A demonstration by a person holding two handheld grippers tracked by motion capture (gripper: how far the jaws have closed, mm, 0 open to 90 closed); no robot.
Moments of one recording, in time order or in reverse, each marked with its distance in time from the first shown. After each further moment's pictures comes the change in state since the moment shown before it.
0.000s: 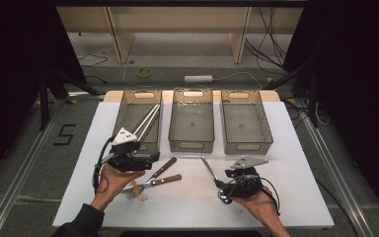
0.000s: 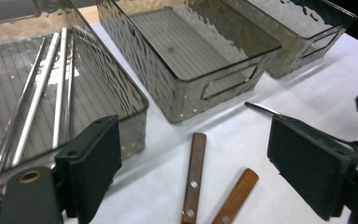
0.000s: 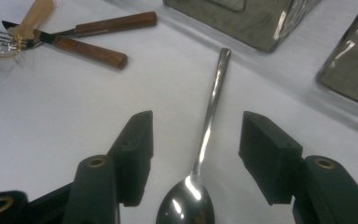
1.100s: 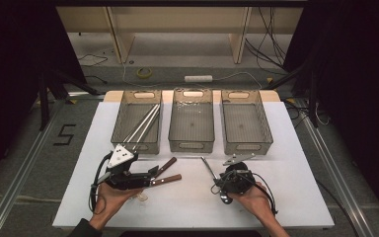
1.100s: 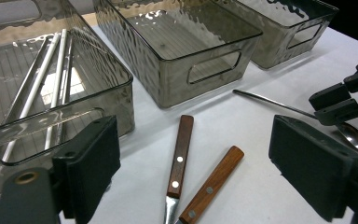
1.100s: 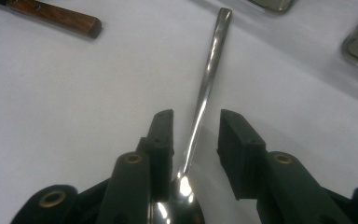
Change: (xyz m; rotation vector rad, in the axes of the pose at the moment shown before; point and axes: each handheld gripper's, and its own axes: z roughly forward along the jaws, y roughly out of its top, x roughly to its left) left arm -0.017 -0.031 -0.018 -0.066 0.013 0.036; right arm -0.008 0.003 0.029 0.139 -0.011 0.010
